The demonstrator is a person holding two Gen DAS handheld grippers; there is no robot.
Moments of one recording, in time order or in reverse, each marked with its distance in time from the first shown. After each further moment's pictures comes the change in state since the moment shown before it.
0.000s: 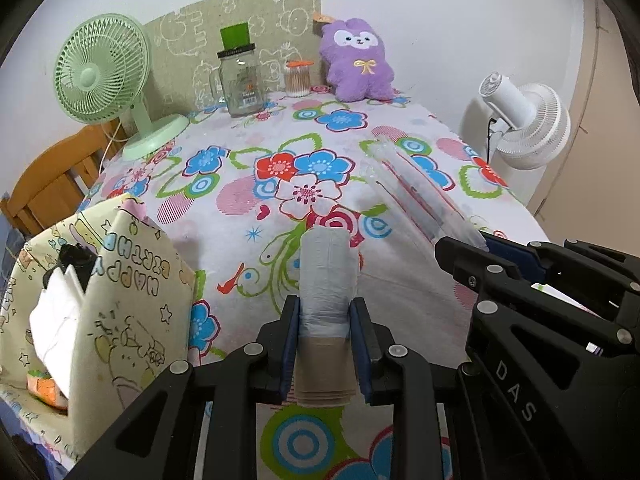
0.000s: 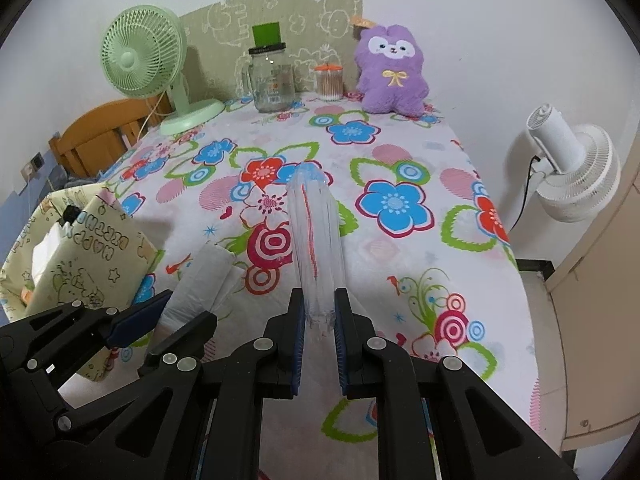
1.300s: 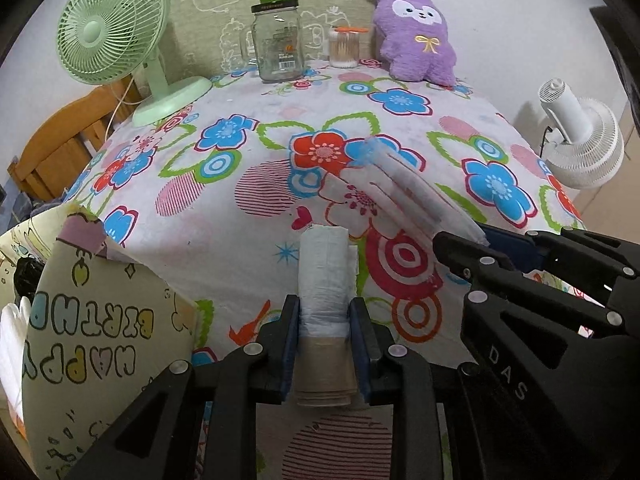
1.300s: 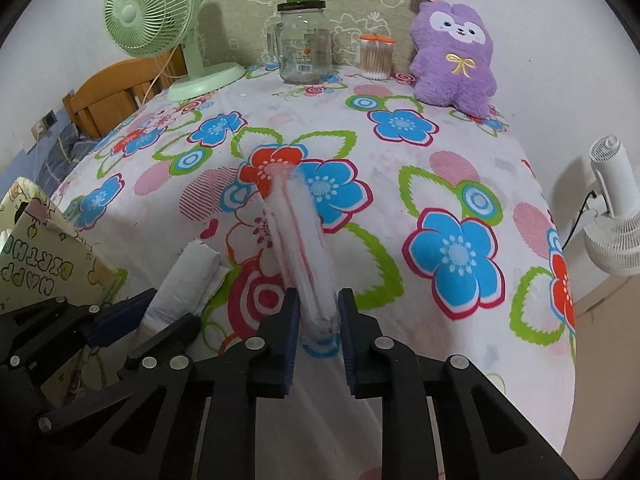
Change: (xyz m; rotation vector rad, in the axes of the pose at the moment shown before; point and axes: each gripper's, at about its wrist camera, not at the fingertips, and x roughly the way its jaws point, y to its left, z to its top) left arm 0.071 0.032 0.029 -0.111 0.098 0.065; right arm 0.094 0.006 0.046 -0.138 0.102 0.075
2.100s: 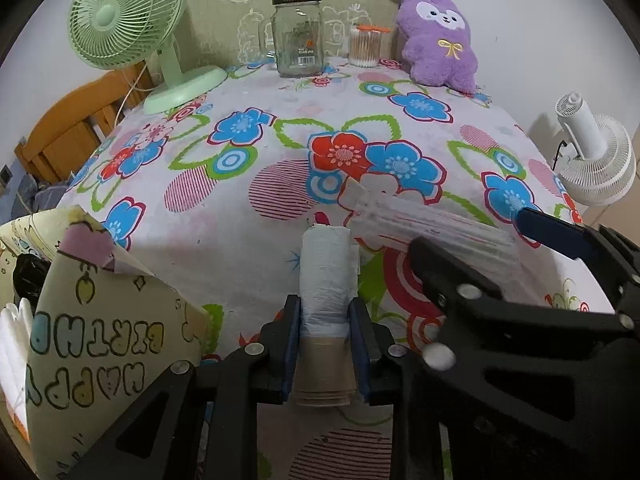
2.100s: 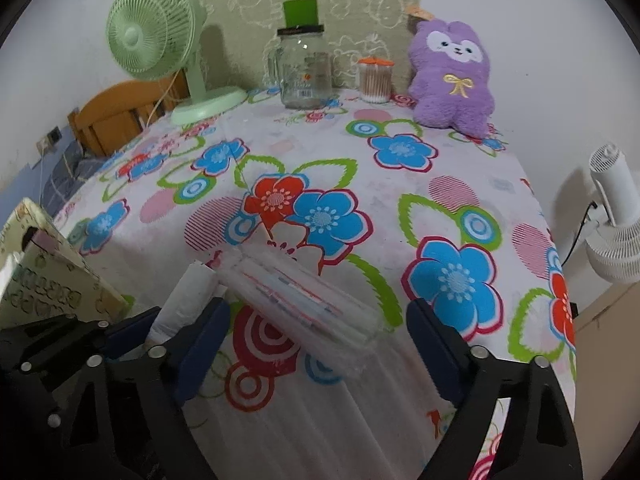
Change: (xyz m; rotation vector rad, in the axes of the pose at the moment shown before) left arm 0.006 0.009 0.008 -0.061 0.015 0.021; right arm -0.001 -0.001 0.011 0.003 -0.072 0.013
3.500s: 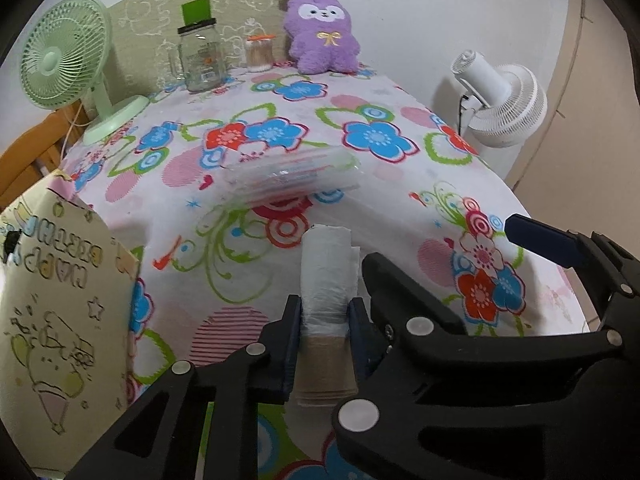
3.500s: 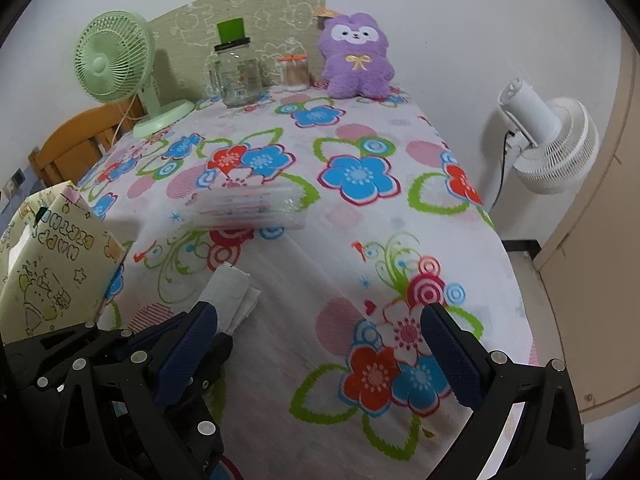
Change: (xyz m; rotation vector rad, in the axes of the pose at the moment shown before) left arm -0.052 -0.047 -0.063 0.197 -0.038 -0.188; right arm -0.084 -0.006 -0.084 0.198 -0.028 -0.155
